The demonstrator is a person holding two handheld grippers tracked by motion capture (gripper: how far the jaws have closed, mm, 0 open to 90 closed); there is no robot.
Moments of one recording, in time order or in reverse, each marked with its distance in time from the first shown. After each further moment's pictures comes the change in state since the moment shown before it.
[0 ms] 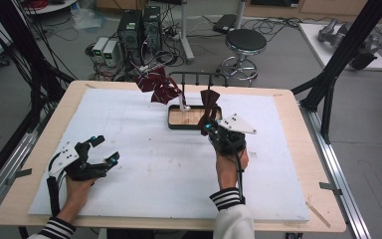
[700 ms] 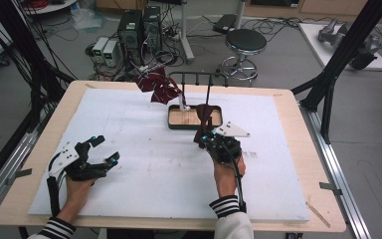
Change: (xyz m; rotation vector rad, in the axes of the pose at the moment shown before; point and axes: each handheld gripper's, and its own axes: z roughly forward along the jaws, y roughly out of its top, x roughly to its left) left arm 0.000 0.000 0.000 0.003 -0.001 0.002; right arm 0.006 -0.026 0.006 0.140 0.066 0.035
